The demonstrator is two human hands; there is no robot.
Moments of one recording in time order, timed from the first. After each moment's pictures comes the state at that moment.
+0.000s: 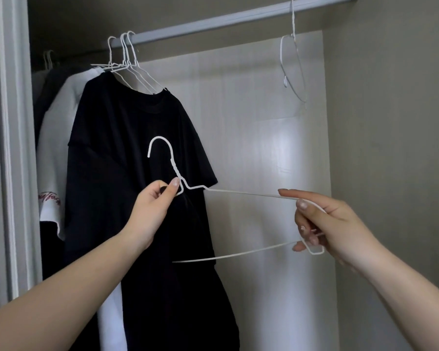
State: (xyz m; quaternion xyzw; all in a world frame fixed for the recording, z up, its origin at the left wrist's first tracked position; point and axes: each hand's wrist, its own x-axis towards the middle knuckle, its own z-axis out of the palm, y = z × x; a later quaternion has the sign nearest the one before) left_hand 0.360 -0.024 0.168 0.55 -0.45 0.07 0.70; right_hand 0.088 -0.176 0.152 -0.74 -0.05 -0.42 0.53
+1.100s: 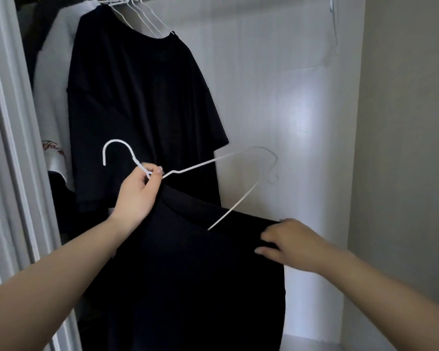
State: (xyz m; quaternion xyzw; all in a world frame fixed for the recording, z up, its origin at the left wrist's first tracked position) left_hand 0.399 0.005 0.113 0.68 -0.38 0.23 0.59; right_hand 0.180 -0.218 0.048 -0.97 0.02 -0.20 -0.10
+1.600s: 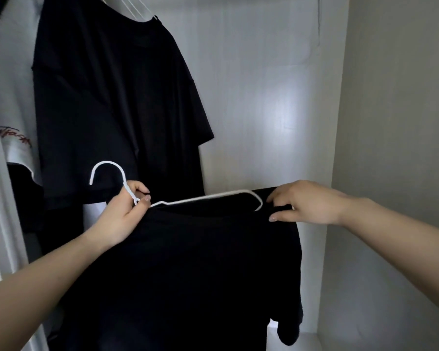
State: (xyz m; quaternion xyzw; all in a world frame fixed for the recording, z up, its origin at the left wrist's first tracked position) left_hand 0.427 0.007 0.068 0.70 -0.49 0.19 0.48; right_hand 0.149 -0.263 0.120 -0.98 0.04 -0.15 -0.13
